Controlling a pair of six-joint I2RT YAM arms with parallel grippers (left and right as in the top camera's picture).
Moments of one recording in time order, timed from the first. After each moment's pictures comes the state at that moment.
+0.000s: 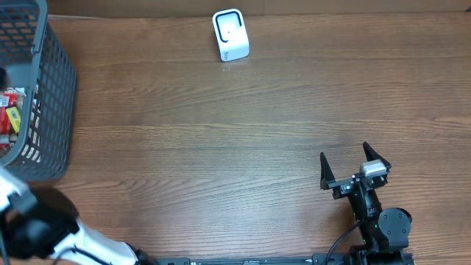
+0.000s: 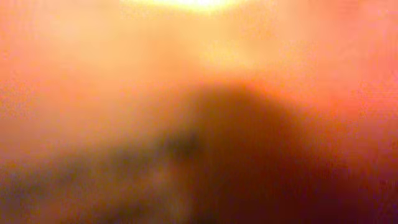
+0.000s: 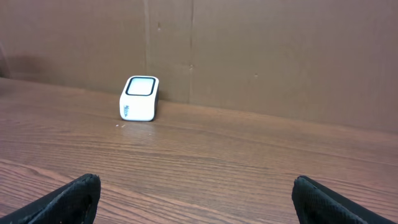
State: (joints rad) left arm 0.73 1.93 2.26 -1.26 0.22 0.19; right arm 0.08 0.01 0.02 -0.02 -0.14 -0.06
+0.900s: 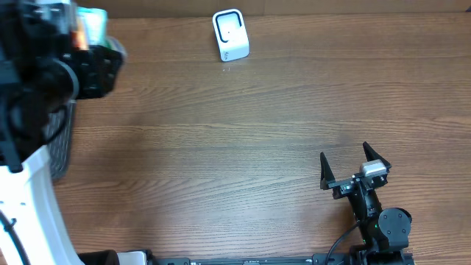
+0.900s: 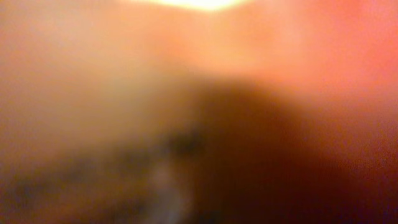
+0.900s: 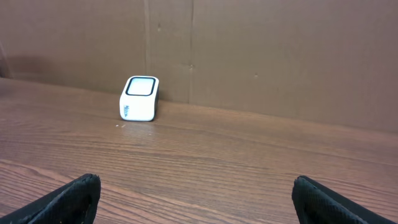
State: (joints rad) left arm 0.07 1.52 2.25 -1.49 0.17 -0.05; right arm 0.08 0.01 0.02 -0.02 -0.14 -0.06
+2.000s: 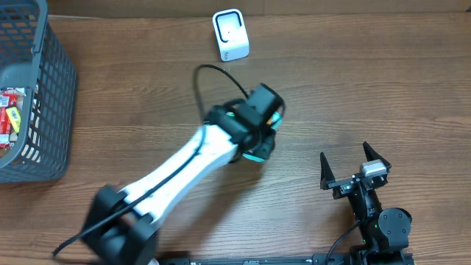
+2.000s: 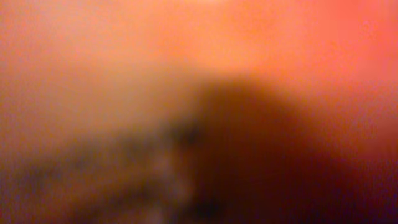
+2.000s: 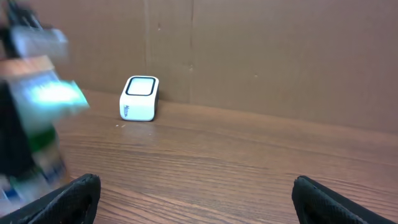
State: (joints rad) left arm -0.74 1.74 1.41 -0.90 0.02 -0.44; right arm 0.08 0.01 0.02 -0.02 -0.14 -0.06
